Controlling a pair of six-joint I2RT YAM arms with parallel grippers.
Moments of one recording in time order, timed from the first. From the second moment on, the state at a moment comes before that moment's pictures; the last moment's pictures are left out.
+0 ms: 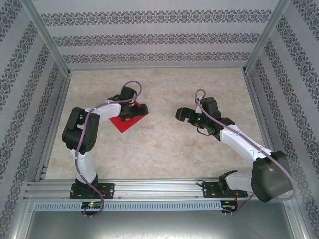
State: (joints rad) left arm -0.35 1.92 1.22 -0.39 0.17 -0.60; right arm 0.36 1.26 0.76 -0.23 -0.26 0.64
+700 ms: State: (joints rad) left arm -0.60 1.41 0.93 -0.27 0.03 -0.68; right arm 0.41 1.50 0.89 -0.25 -0.35 0.72
